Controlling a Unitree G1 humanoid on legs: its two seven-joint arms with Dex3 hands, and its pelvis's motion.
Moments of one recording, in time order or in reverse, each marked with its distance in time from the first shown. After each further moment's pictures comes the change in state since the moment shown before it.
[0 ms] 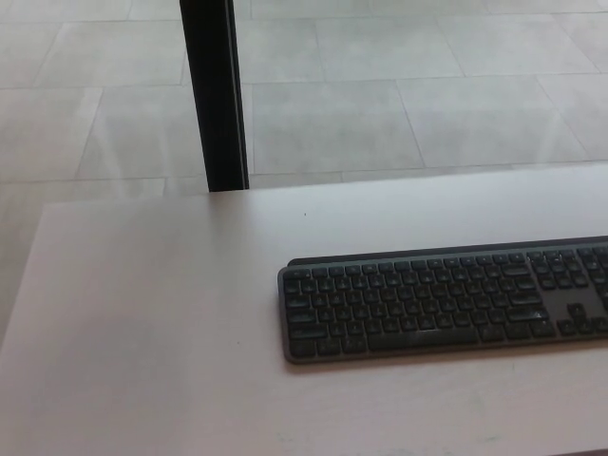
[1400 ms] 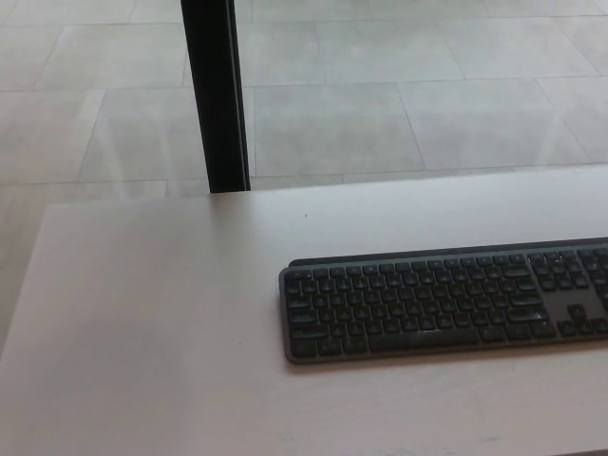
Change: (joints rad) left_arm 0.020 0.007 -0.002 0.002 0.000 0.000 0.001; right_arm 0.144 0.421 -0.230 0.046 0.518 0.297 -0.239
